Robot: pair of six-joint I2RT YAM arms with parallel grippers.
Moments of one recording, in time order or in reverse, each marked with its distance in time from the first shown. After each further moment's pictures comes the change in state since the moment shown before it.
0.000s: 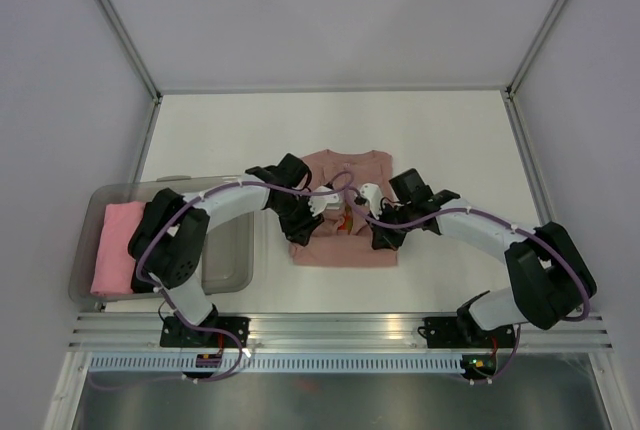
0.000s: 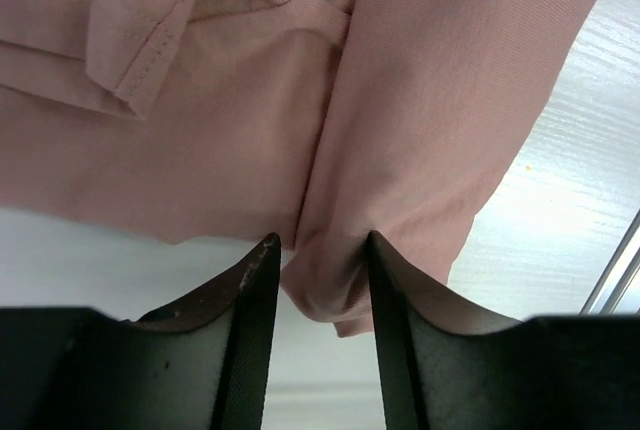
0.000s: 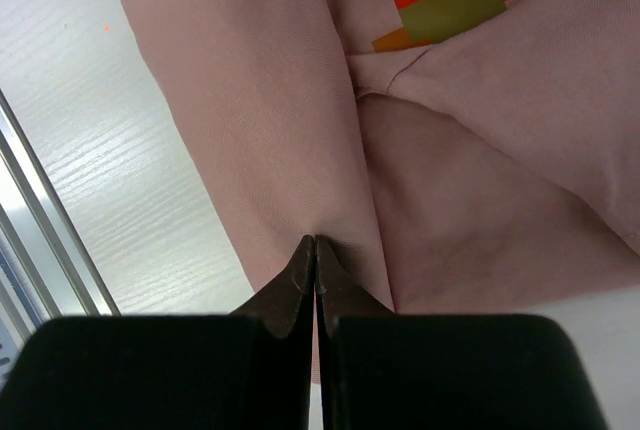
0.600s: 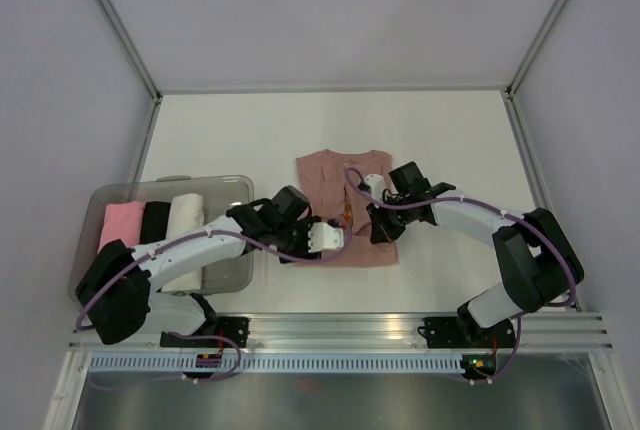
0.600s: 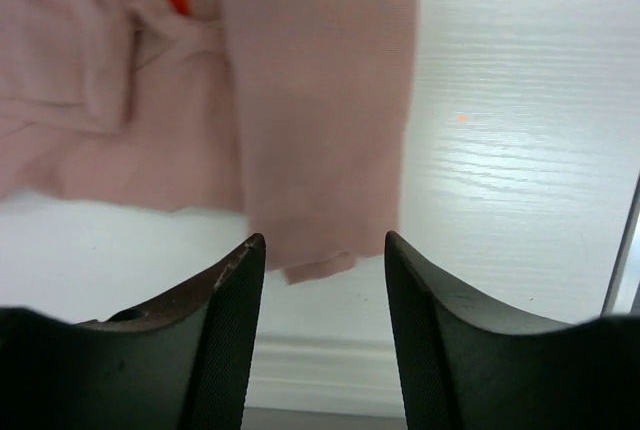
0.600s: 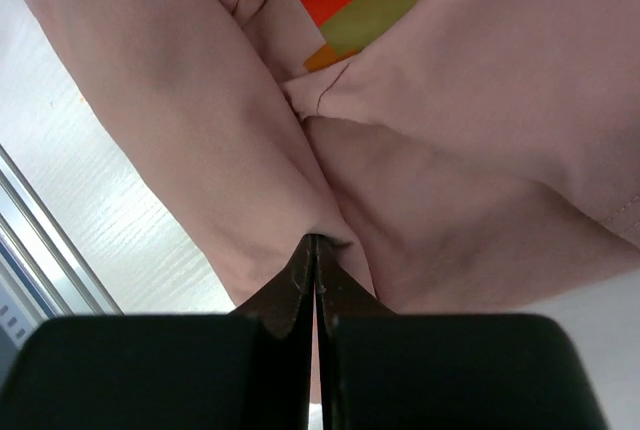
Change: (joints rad) left arm -0.175 -0.391 -0.200 0.081 -0.198 0.137; right arm -0.044 0.113 0.060 0.019 0.013 0.181
